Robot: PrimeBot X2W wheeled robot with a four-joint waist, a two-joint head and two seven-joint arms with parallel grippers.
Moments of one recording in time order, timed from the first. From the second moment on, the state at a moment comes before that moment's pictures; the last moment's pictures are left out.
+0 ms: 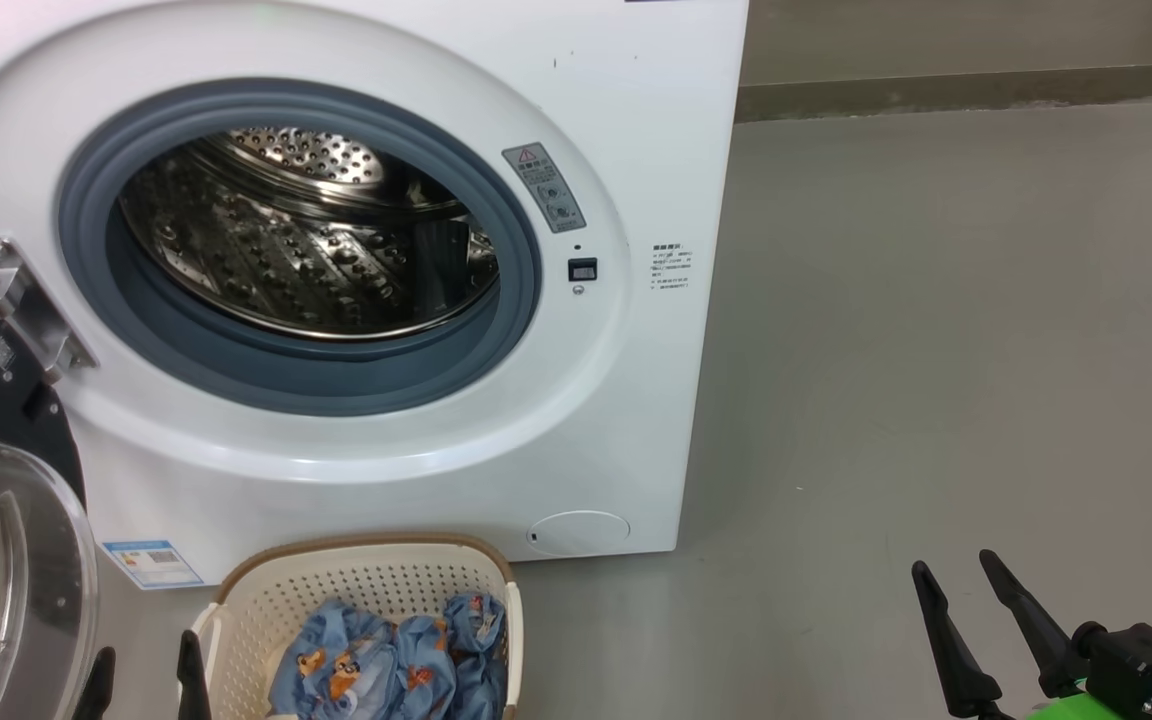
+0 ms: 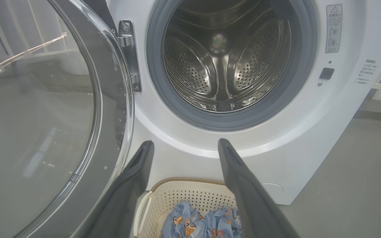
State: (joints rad) left arm 0.14 0.04 0.14 0.14 -0.19 -0.04 -0.26; right arm 0.06 -0.21 0.07 0.16 0.36 0.13 -0.26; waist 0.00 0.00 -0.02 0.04
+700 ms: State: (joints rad) left arm 0.14 0.04 0.13 0.16 -0.19 -0.05 -0.26; right arm 0.06 -0.21 0.07 0.16 0.36 0.13 -0.26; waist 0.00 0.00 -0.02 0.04
